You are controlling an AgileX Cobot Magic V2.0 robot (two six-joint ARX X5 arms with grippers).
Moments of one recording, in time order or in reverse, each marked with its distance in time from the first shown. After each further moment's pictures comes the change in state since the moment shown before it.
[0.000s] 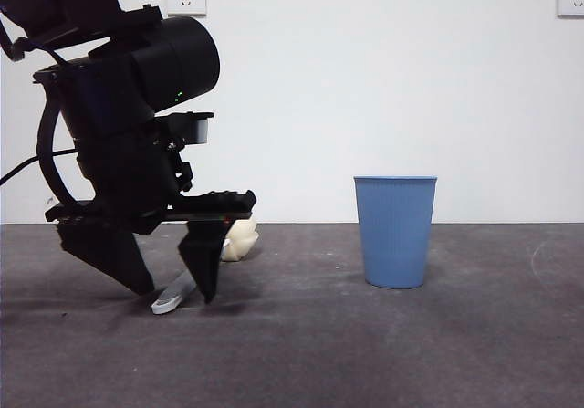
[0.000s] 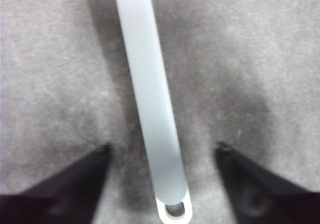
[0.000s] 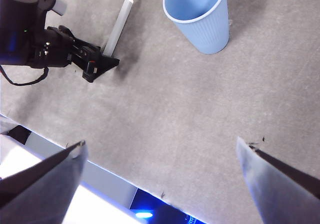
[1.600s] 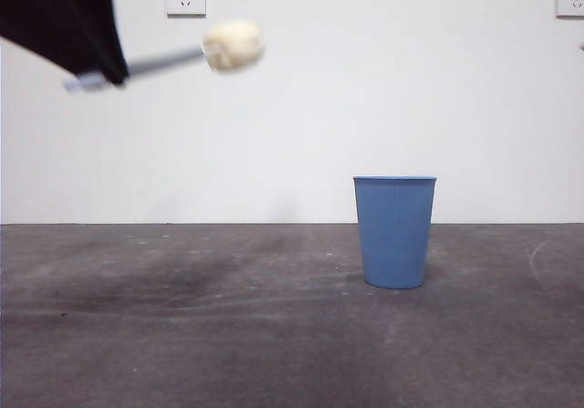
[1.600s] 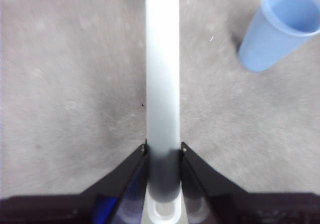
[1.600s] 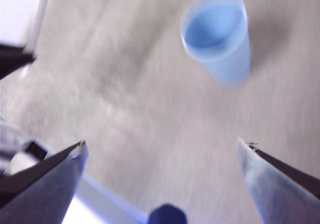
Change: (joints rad) left arm 0.010 -0.667 0.003 -0.348 0.020 0.121; right arm 0.027 0.104 -0.010 0.219 -0.074 0.052
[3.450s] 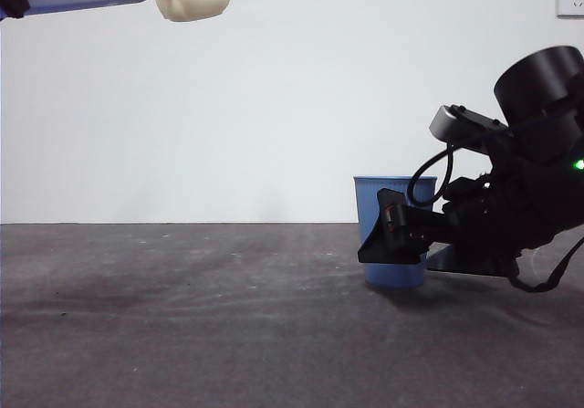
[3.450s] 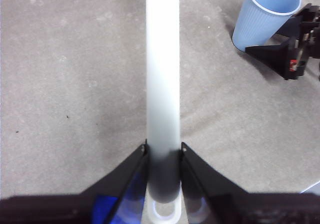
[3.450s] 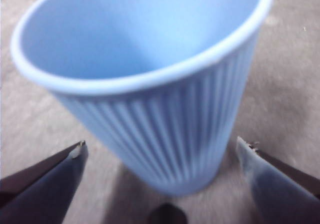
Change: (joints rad) left arm 0.000 -0.241 0.000 -0.227 0.000 0.039; right arm 0.262 0.957 -0.410 1.724 0.388 0.004
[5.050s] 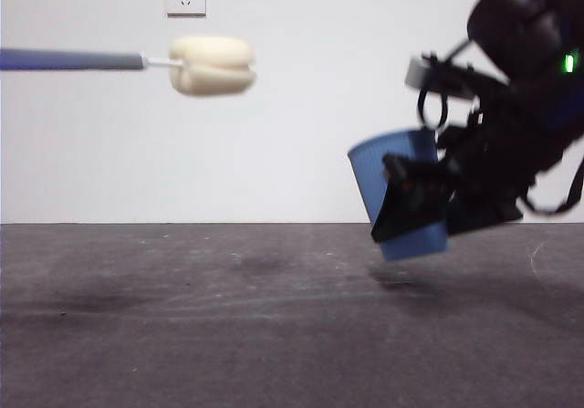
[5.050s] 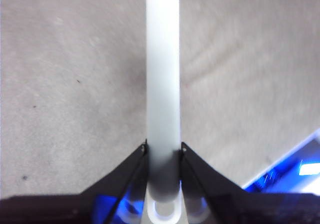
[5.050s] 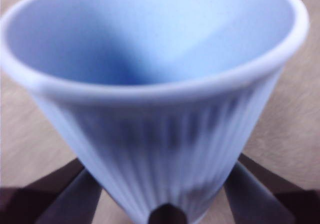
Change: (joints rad) left arm 0.000 0.064 0.000 -0.165 -0.021 0.243; right arm 0.090 -0.336 0.112 -0.682 0.108 -0.136
